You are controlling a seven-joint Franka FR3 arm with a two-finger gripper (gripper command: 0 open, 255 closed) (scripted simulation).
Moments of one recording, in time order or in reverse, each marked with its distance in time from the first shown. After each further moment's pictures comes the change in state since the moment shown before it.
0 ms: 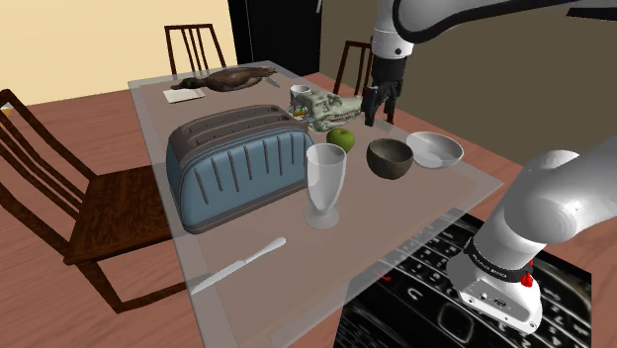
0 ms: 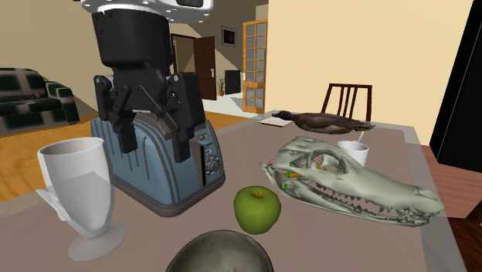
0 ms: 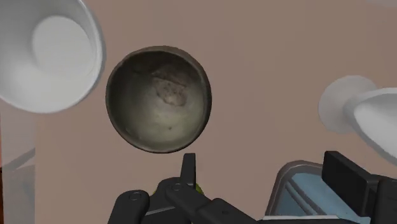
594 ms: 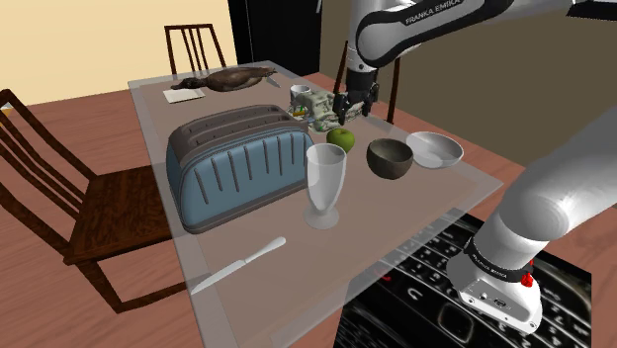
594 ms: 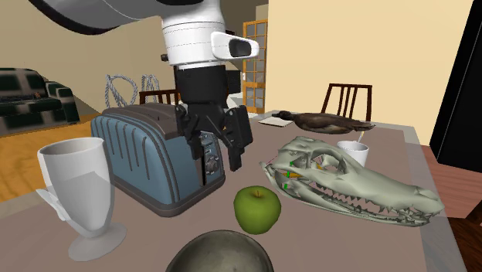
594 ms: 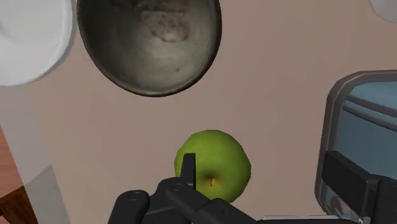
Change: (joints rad) arm -0.085 0.284 0.033 0.101 -0.064 0.260 0.234
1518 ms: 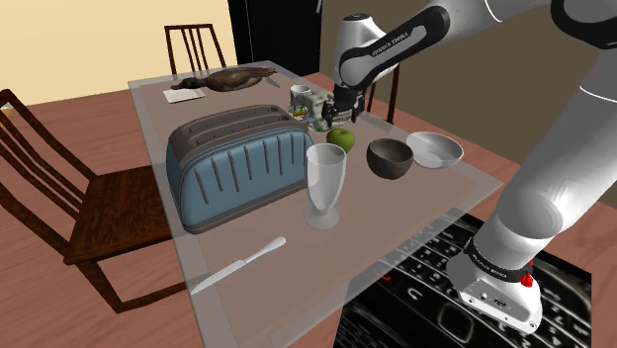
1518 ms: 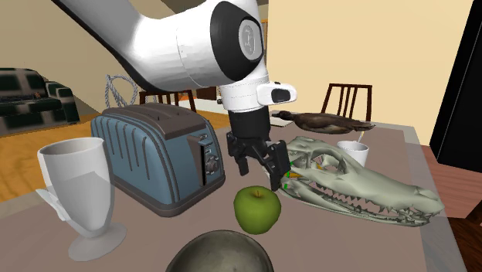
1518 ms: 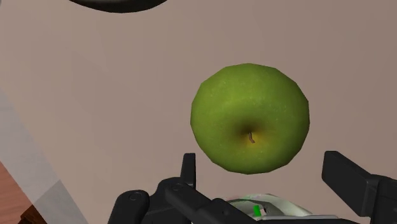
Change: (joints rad) arm -0.063 0.287 -0.018 0.118 -0.105 0.225 0.200
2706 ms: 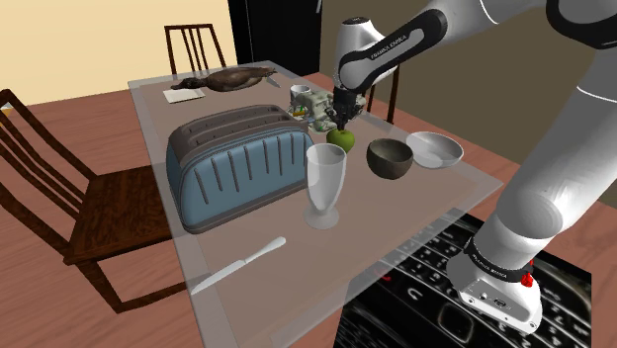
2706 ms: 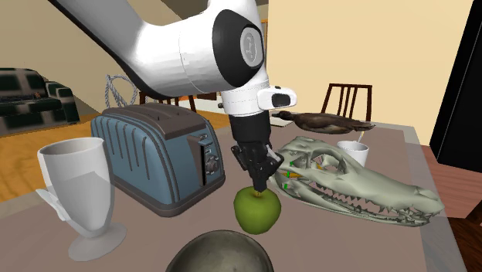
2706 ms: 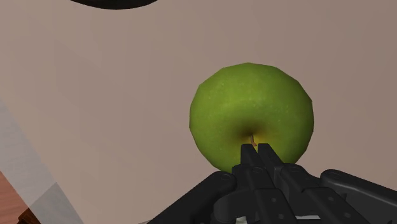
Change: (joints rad) arm 0.000 0.015 -0.001 -0.003 -0.004 0.018 0.004
